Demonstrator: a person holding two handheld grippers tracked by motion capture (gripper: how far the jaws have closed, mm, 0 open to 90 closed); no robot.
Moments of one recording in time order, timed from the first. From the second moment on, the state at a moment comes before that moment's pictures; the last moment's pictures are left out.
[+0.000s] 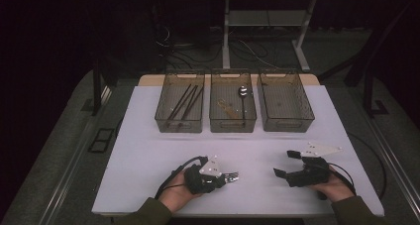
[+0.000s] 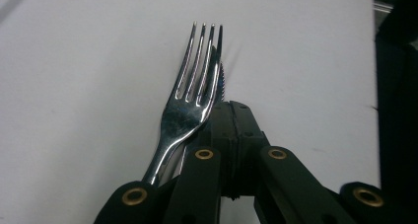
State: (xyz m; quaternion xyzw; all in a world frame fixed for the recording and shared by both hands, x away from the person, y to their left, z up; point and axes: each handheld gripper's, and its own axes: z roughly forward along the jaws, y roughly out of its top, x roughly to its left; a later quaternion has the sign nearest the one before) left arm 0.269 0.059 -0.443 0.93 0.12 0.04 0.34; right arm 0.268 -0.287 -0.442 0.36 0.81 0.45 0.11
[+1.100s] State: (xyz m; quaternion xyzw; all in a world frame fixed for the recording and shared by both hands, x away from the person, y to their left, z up) left arm 0.300 0.123 -0.434 0.91 0.21 0.06 0.36; right arm 0.267 -0.286 -0.441 0.35 0.81 0.45 0.11
